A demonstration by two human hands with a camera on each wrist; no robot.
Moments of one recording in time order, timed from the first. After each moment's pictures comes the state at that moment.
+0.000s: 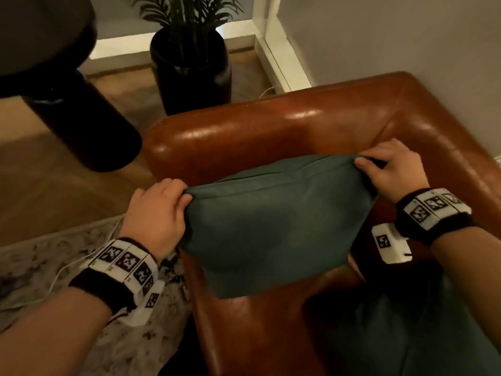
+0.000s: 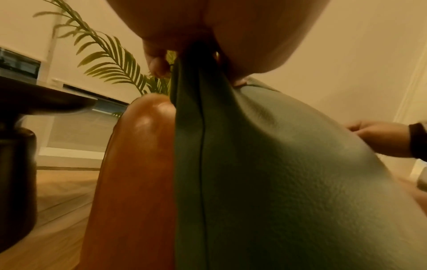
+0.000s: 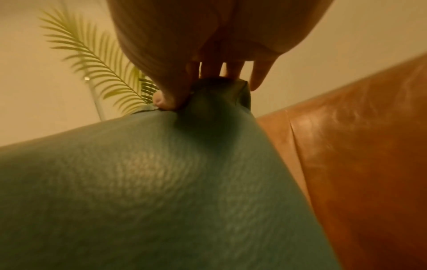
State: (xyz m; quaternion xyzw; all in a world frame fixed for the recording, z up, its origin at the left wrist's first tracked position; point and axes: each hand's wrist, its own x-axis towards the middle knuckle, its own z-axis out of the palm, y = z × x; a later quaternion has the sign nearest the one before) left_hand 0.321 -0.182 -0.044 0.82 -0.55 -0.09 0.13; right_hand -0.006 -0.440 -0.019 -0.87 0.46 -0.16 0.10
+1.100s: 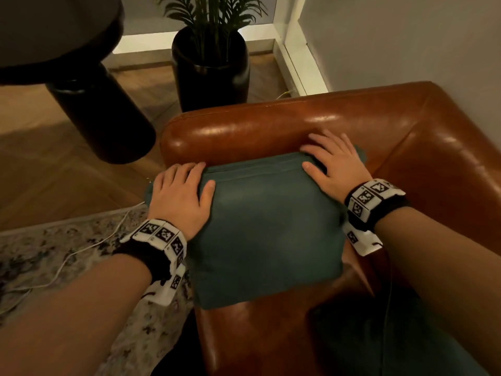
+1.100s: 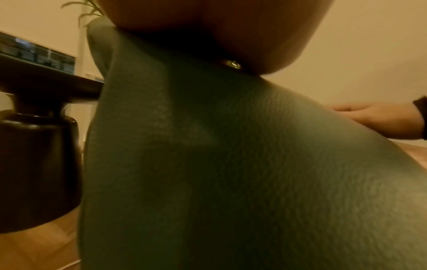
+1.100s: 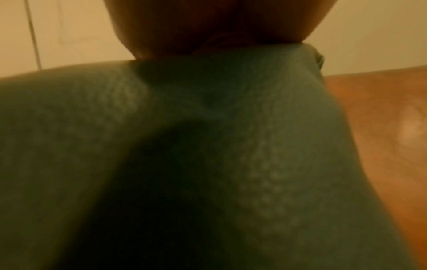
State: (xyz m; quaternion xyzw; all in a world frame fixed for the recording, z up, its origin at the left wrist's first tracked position) left_hand 0.324 -0.205 -0.080 0.86 -0.51 -0.07 0.09; right_hand 0.085 -0.439 -0.070 -0.94 0.32 -0.05 0.07
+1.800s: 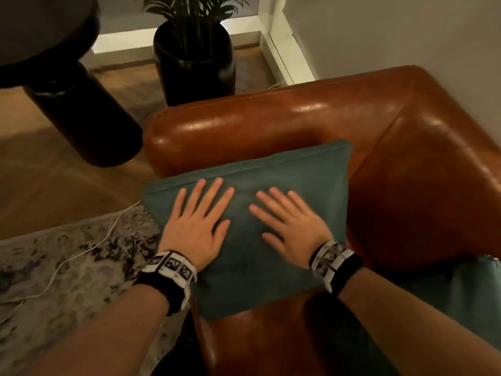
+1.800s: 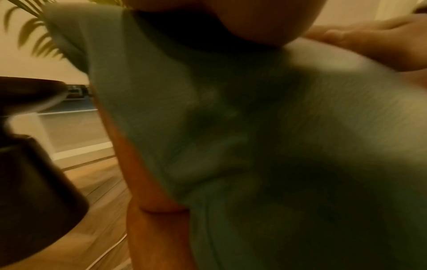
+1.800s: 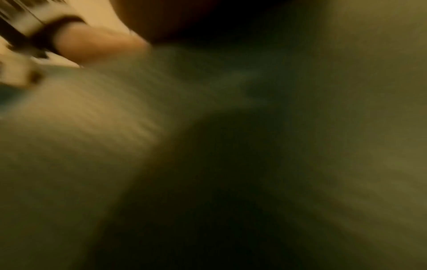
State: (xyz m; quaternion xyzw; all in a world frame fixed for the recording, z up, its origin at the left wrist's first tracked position) left_hand 0.278 -0.183 -0.121 0.78 -0.63 -0.05 0.01; right_hand 0.058 -0.320 -0.132 -0.98 0.19 -0.03 0.01
